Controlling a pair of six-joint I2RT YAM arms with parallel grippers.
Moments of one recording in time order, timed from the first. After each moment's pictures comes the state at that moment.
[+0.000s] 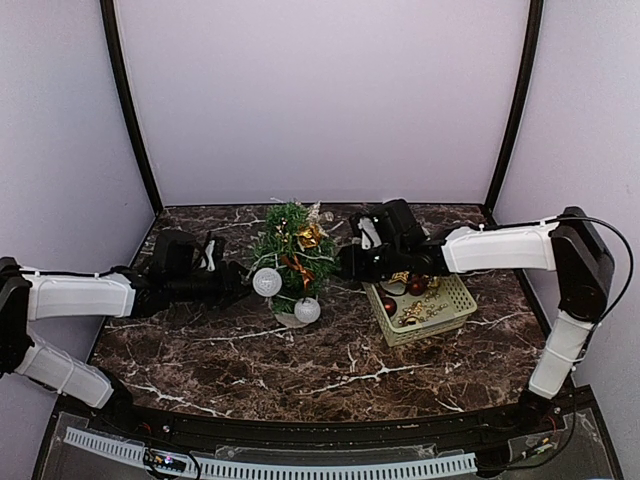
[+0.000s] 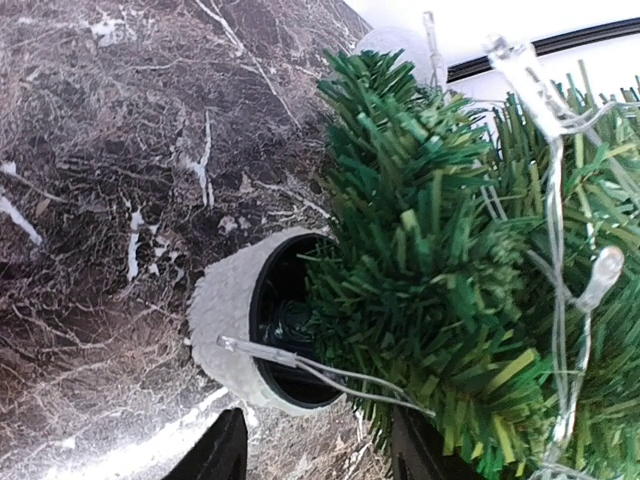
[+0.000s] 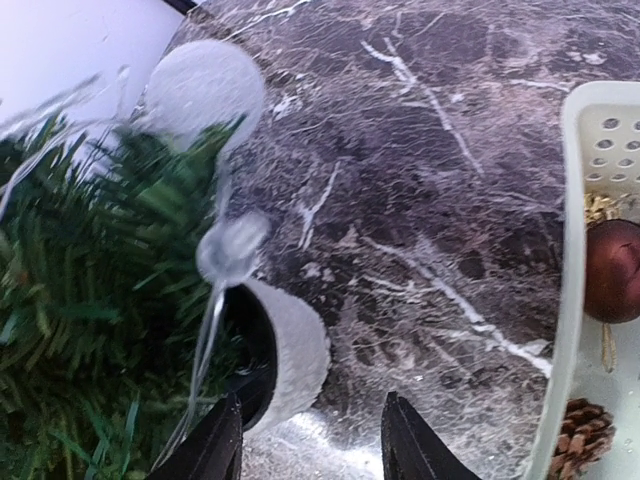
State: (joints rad) left arm -0.54 1.31 0.60 0.17 0.38 -0.90; right arm 0.78 1.77 1.17 -0.08 -0.19 0.61
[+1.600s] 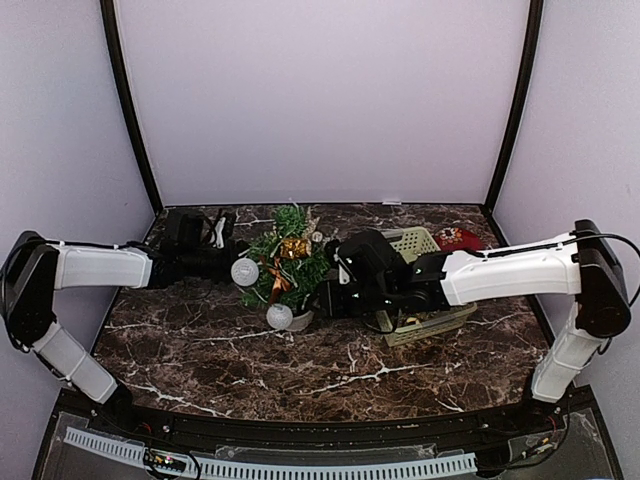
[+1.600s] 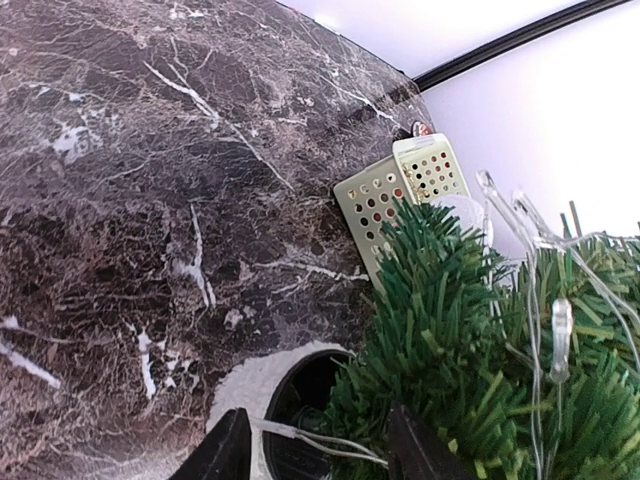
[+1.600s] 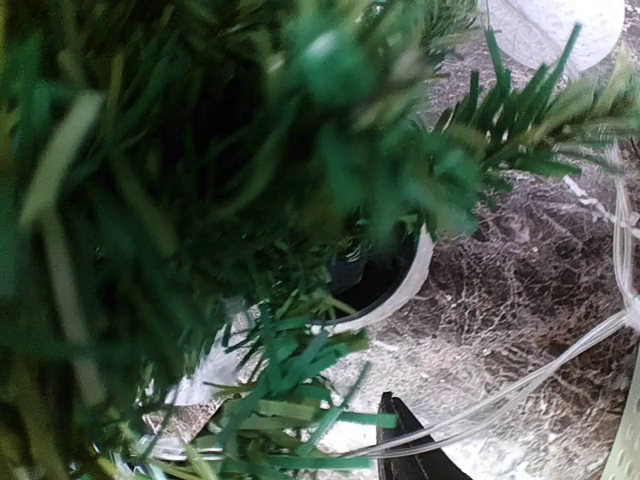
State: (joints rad) left arm -0.45 1.50 0.79 0.15 0.46 -0.70; right arm 1.07 1.68 1.13 -0.17 0.04 0.72
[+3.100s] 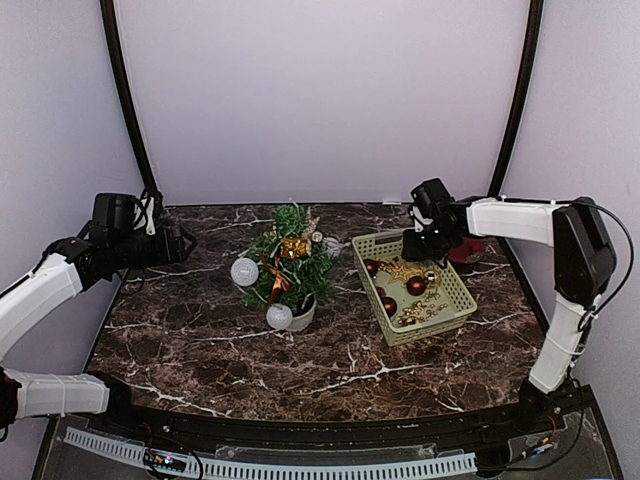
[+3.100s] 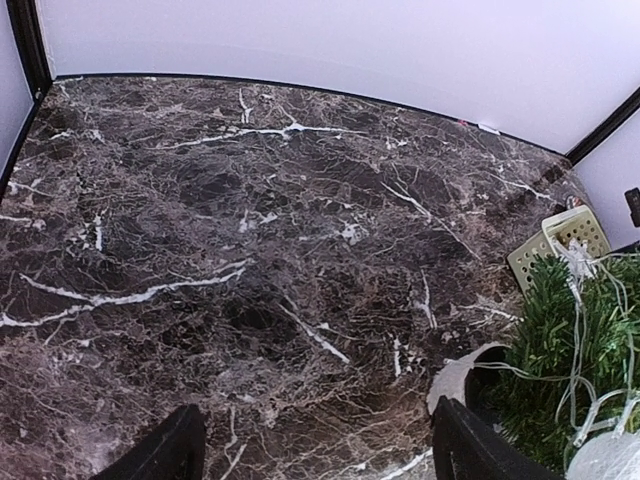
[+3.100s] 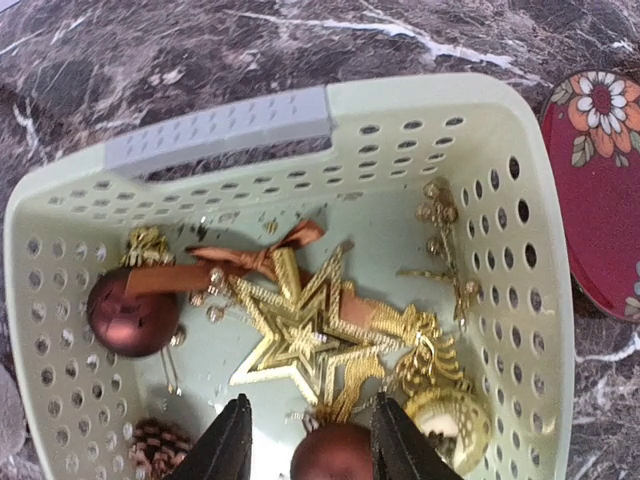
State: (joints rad) left arm -0.25 1.01 0.83 -0.41 0.10 -0.35; right arm 0.48 1.79 1.29 -0.51 0.08 0.34
